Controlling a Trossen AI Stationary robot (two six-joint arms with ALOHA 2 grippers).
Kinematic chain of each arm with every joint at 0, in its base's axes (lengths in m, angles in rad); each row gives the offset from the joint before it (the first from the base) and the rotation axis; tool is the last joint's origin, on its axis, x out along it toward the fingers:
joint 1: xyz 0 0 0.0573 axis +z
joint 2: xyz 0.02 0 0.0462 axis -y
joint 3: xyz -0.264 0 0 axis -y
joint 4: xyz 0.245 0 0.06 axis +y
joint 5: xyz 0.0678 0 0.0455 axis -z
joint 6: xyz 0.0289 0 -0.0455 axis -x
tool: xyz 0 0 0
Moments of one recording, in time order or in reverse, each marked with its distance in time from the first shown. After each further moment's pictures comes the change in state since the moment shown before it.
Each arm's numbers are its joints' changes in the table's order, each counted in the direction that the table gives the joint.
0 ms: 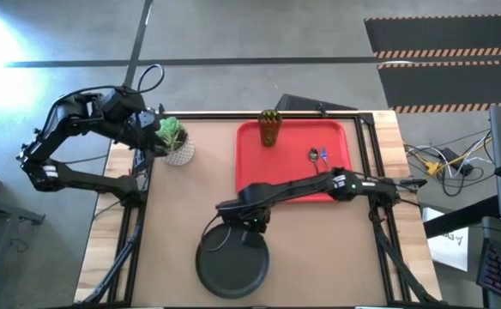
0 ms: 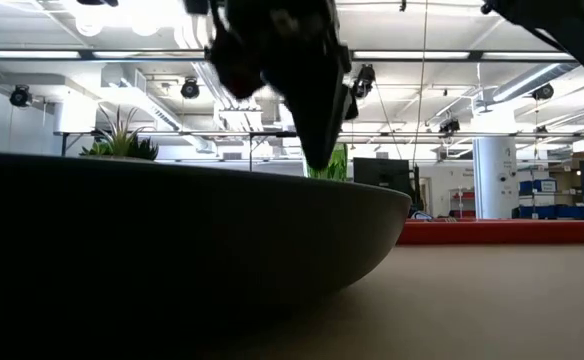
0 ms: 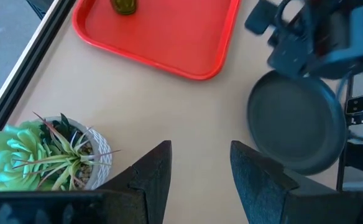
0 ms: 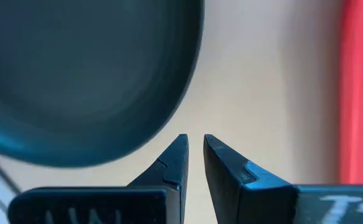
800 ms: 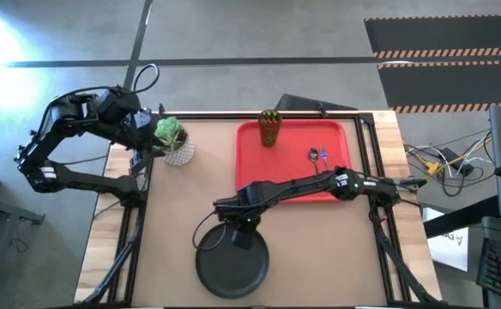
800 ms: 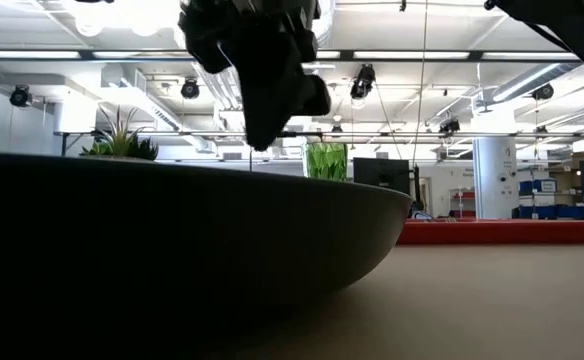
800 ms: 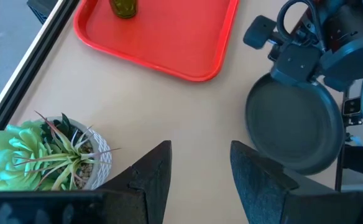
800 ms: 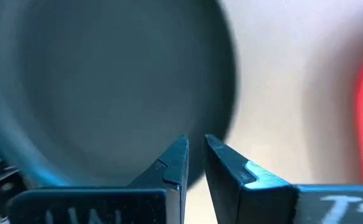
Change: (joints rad) left arm 0.000 0.023 0.000 0.002 0.003 0.001; right arm 0.004 0.024 -0.002 -0.188 0.014 -0.034
